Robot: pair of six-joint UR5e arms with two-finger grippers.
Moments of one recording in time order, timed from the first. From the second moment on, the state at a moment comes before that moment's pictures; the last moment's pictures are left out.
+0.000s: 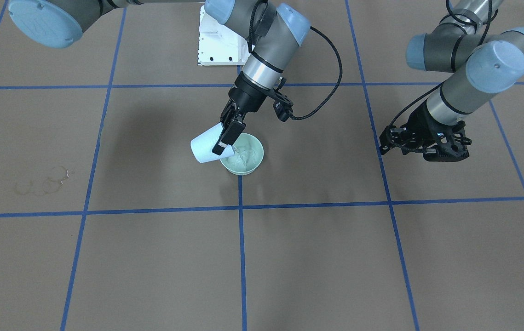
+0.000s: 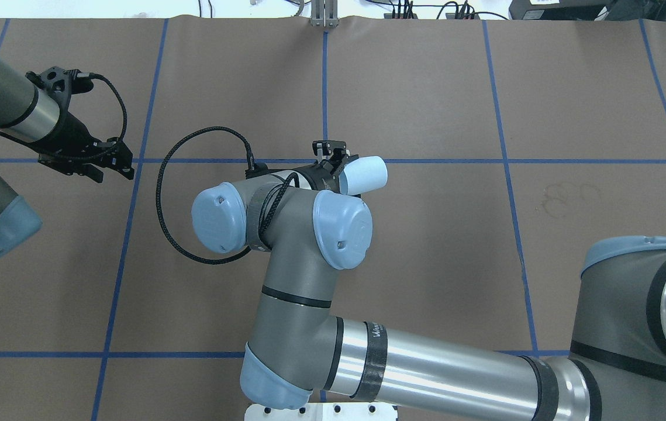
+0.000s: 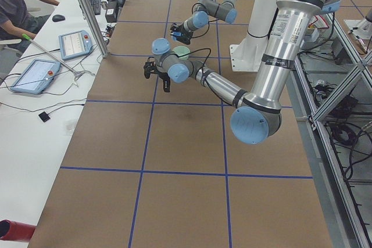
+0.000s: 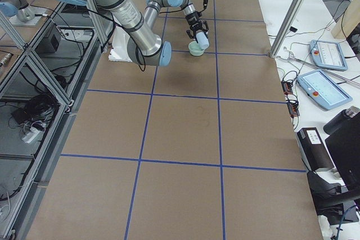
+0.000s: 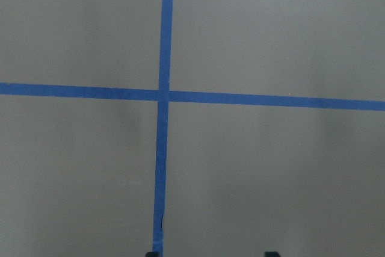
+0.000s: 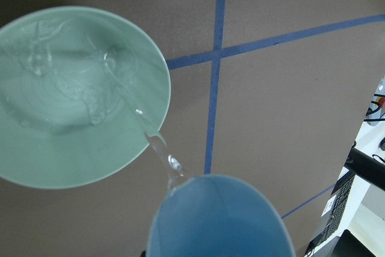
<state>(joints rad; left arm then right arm) -0.93 -1.85 -1.75 -1.82 -2.27 -0.95 0.35 -0.53 1.44 -2.21 1.12 -0.14</state>
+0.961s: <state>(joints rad) -0.93 -1.85 -1.74 -1.82 -2.26 -0.95 0.34 -0.50 1.38 -2.26 1.00 -0.40</state>
